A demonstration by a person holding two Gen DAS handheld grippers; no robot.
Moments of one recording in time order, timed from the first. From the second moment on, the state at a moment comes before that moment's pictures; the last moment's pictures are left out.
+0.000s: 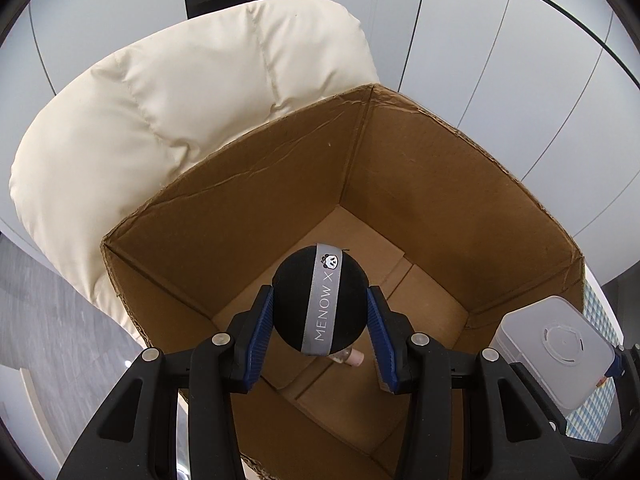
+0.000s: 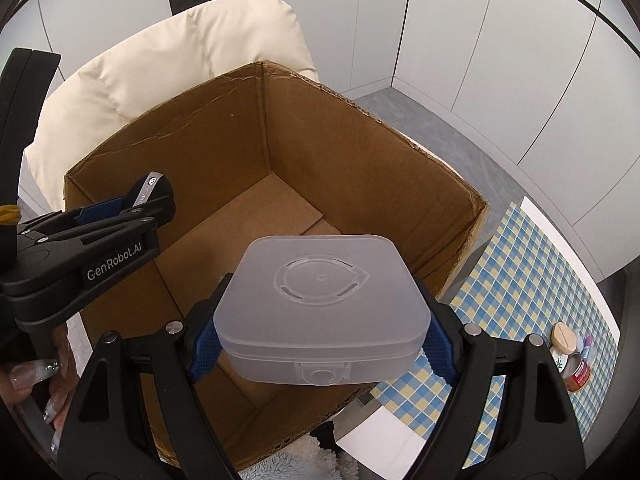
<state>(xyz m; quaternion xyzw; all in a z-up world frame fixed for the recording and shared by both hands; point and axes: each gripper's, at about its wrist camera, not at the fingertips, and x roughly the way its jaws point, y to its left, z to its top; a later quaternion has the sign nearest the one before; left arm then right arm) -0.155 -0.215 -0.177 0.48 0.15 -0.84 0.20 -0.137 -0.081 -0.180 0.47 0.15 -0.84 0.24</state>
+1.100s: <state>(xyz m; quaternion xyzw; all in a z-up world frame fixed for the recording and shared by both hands) -0.144 -0.213 -0.157 0.46 0.14 -0.85 0.21 -0.125 -0.089 -0.158 0.42 0.15 -0.86 0.26</state>
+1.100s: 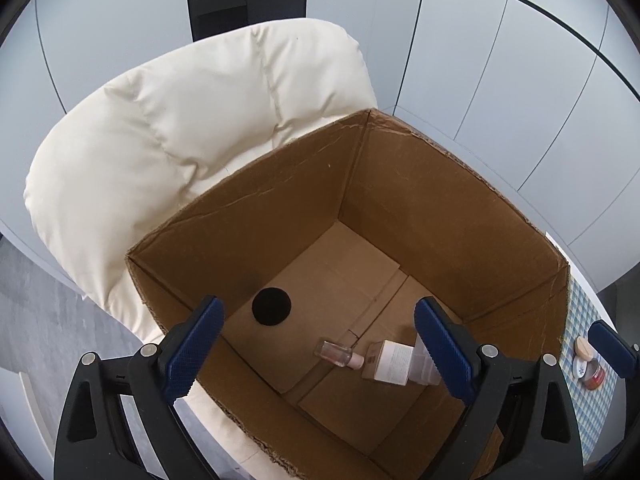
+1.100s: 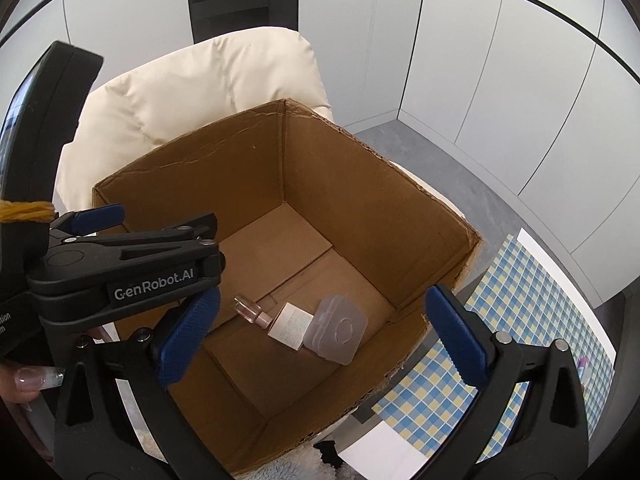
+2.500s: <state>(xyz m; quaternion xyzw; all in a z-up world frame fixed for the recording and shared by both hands) -0.063 -0.178 -0.101 0.44 0.12 -0.87 0.20 -0.074 -0.028 -0.104 0.42 0.09 -0.87 0.24</state>
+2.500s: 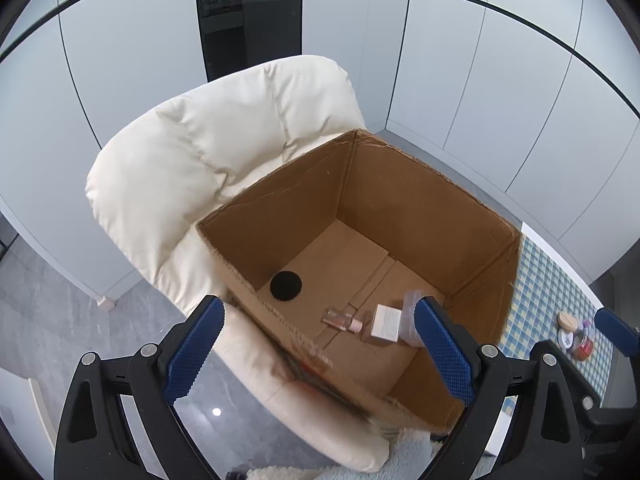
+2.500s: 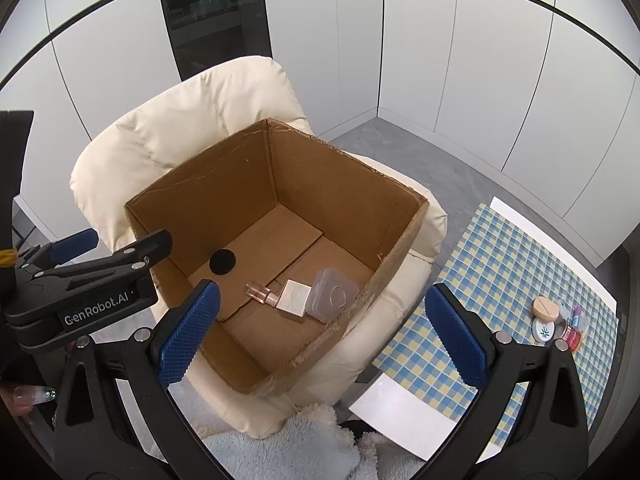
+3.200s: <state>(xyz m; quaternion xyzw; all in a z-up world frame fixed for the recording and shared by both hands) 0.005 -0.134 -0.084 0.44 0.10 -0.87 0.17 -0.006 0.015 -0.067 0.41 0.08 -0.88 0.23</state>
